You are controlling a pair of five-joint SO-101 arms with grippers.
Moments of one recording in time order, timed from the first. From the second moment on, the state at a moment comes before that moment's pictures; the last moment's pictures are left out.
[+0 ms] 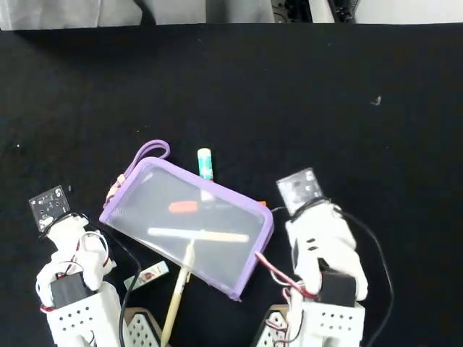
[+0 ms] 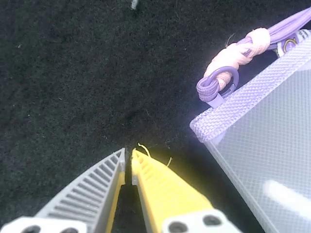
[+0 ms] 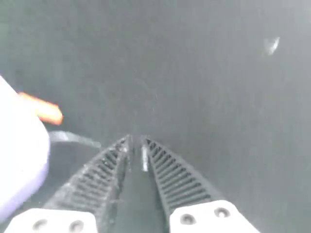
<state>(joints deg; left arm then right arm) -26.9 -103.9 96.7 72.7 4.5 7.4 -103.2 92.3 60.4 32.9</state>
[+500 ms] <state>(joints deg) -26.9 -103.9 96.7 72.7 4.5 -20.1 -103.1 75.1 59.8 17.2</state>
